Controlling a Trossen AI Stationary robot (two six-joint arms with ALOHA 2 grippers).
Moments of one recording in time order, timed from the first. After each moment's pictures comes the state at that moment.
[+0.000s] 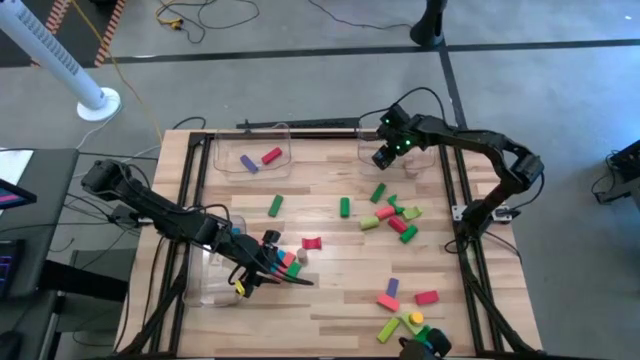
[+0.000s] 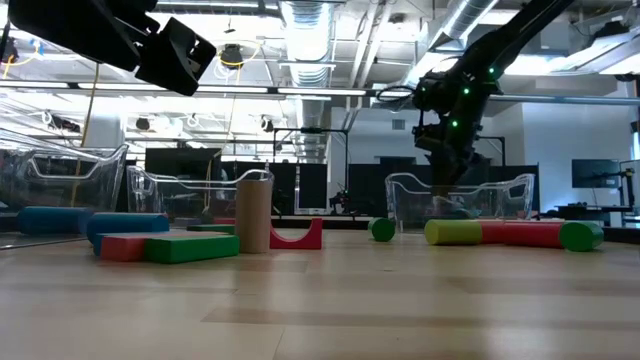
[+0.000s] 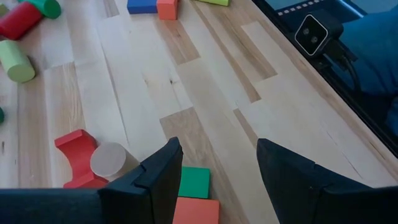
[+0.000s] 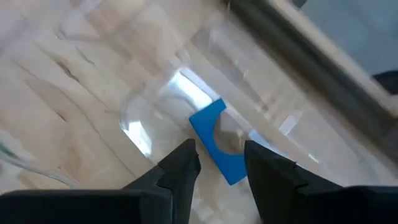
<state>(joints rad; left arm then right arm) -0.41 1.28 0.73 -0.08 -0.03 0.01 -0.77 1.57 1.05 -0.57 0.03 0.03</state>
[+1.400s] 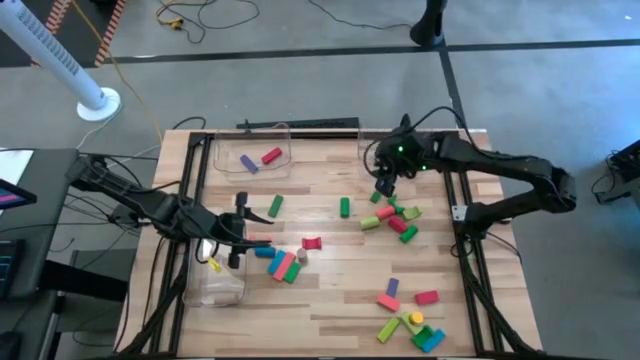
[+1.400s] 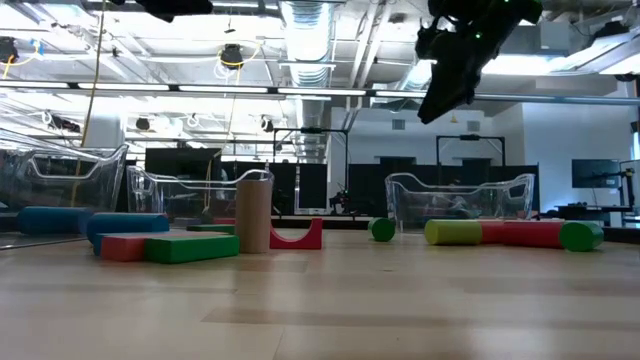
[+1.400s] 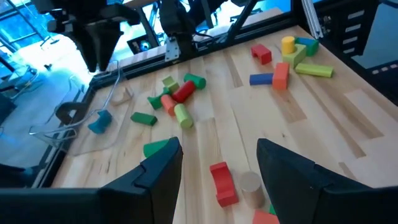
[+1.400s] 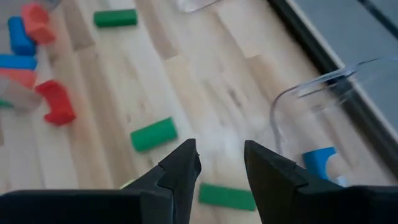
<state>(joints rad) -0.41 0.89 0.73 -0.20 -0.45 0.14 -0.36 1.24 1.05 -0.65 0.03 0.05</state>
